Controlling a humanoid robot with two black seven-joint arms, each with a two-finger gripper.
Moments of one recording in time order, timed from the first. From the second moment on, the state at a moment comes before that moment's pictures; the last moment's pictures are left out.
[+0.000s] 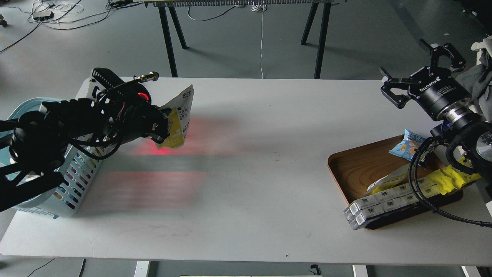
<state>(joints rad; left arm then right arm) -0.91 0.90 -0.37 -1.76 1.92 -0.49 0.25 0.62 -0.64 0.77 0.98 0.56 0.45 -0.01</state>
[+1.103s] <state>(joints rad) -1.04 0.95 -0.53 -1.76 1.90 -0.49 0.24 0.62 -0.63 0.77 0.99 0.56 0.45 -0.01</state>
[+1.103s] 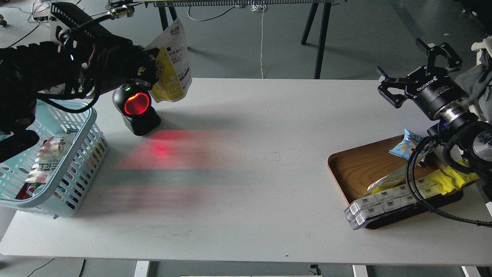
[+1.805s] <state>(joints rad) -1.01 1.27 -0.81 -1.76 1.73 -0.49 0.11 0.63 -0.63 0.77 0.99 0.56 0.45 -0.01</state>
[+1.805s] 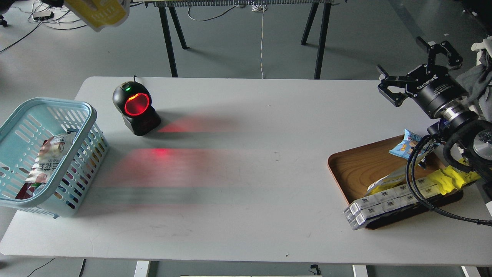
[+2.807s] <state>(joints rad) -1.01 1.66 -0.15 -1.76 1.74 -0.34 -0.12 0.63 -0.61 0.77 0.99 0.52 0.44 -0.01</state>
